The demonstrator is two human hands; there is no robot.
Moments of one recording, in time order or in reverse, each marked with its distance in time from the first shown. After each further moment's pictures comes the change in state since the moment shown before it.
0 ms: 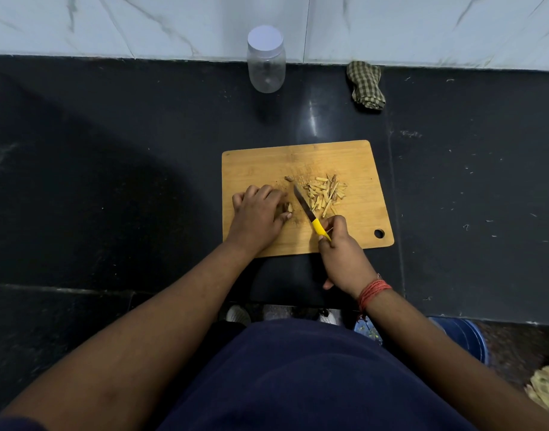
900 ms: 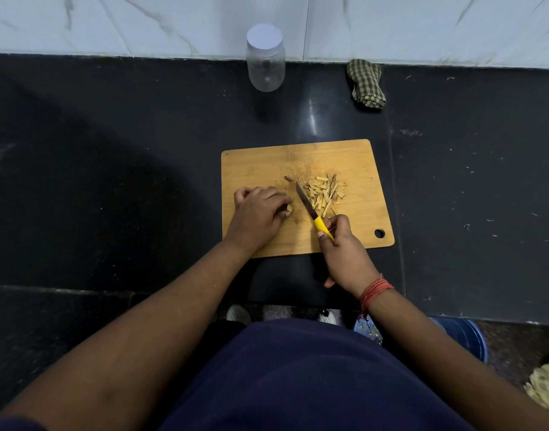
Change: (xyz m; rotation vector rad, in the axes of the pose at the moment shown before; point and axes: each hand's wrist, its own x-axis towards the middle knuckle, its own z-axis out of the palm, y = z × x) left_hand 0.001 -0.006 -0.001 -0.081 0.027 0.113; right_hand 0.005 0.007 0.000 0.061 0.029 0.013
